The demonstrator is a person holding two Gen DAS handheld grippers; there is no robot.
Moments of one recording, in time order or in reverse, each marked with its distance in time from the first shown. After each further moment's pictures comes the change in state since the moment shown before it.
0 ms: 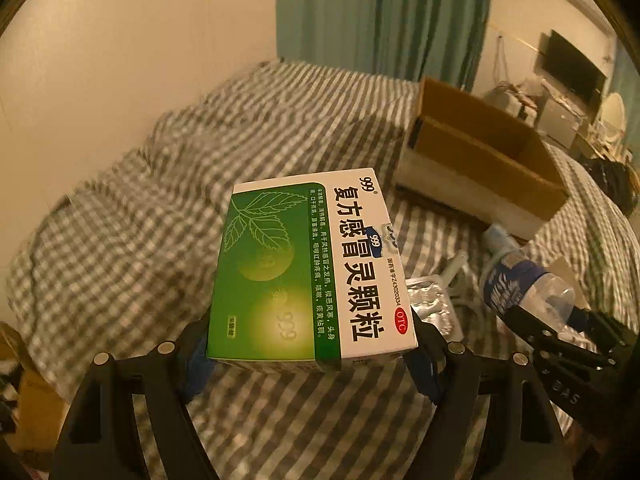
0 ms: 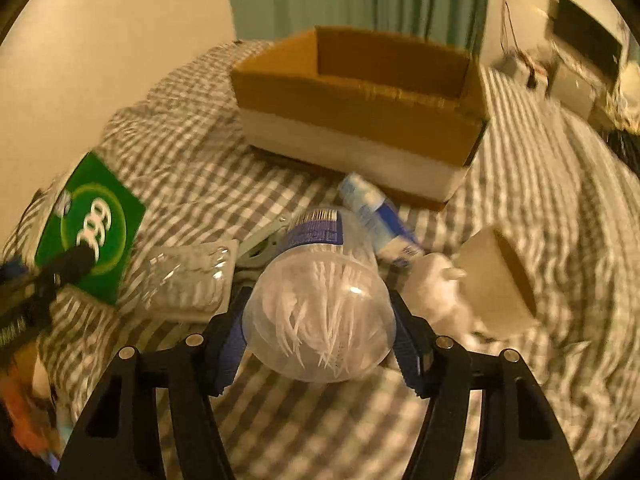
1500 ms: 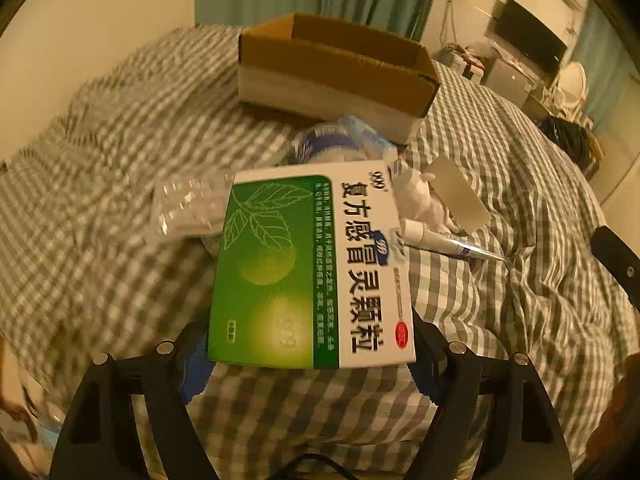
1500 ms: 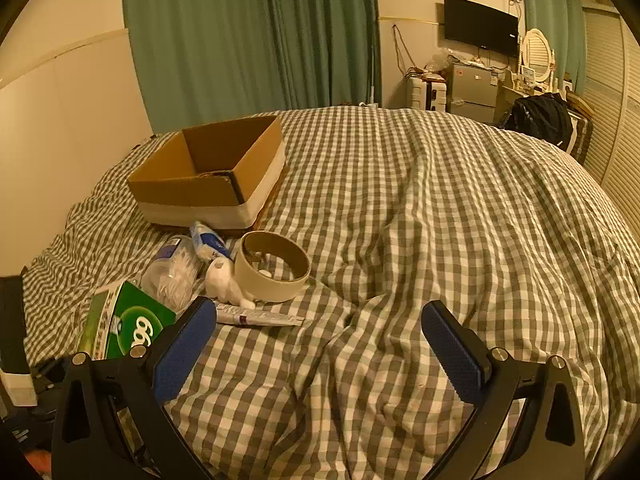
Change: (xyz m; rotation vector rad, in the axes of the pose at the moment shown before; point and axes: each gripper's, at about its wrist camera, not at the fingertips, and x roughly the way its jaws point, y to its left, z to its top) left arm -0.016 -0.138 -0.075 0.062 0.121 -0.156; right arm -0.122 -0.151 -0.067 0.255 -0.211 -0.153
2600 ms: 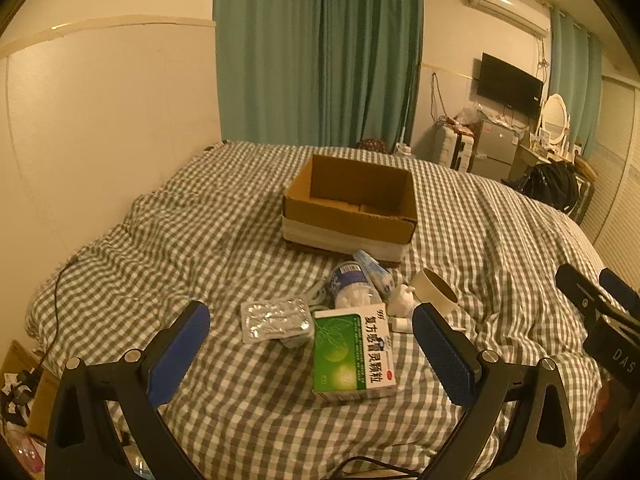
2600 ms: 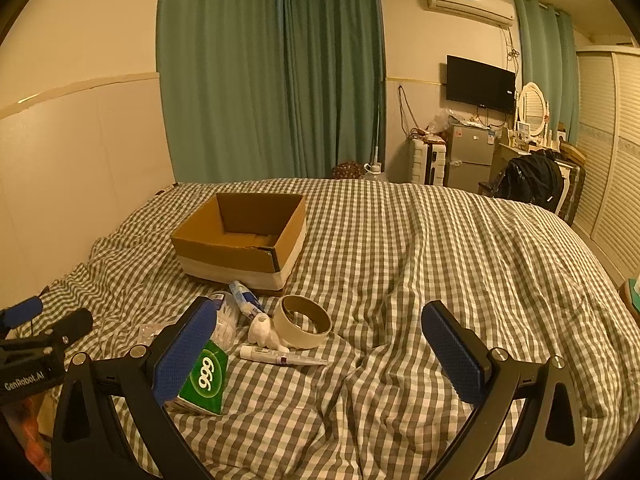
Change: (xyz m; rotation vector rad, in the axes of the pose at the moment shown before) left arm -0.140 0.017 0.027 0.051 -0.318 0.054; right arm -0.096 0.032 0.021 -0.048 -0.209 -0.012
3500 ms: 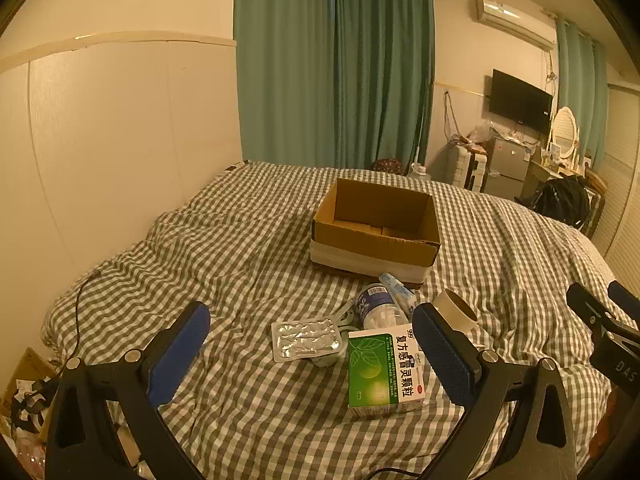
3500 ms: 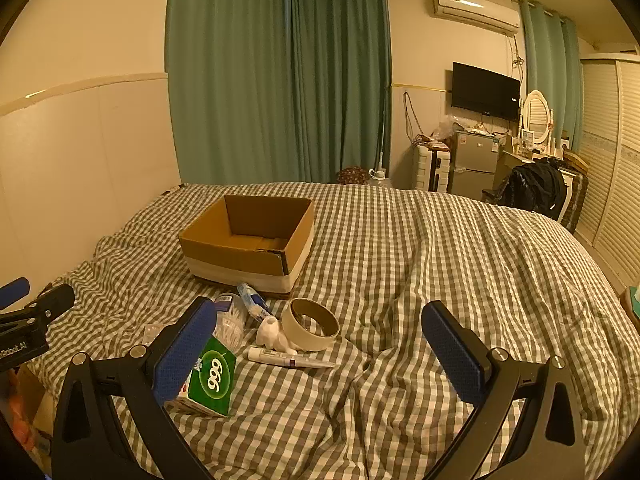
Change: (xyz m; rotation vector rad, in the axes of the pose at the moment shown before) left arm -0.016 0.029 0.007 -0.014 -0.083 0.053; right arm -0.004 0.016 0.001 -0.023 -0.016 0.008
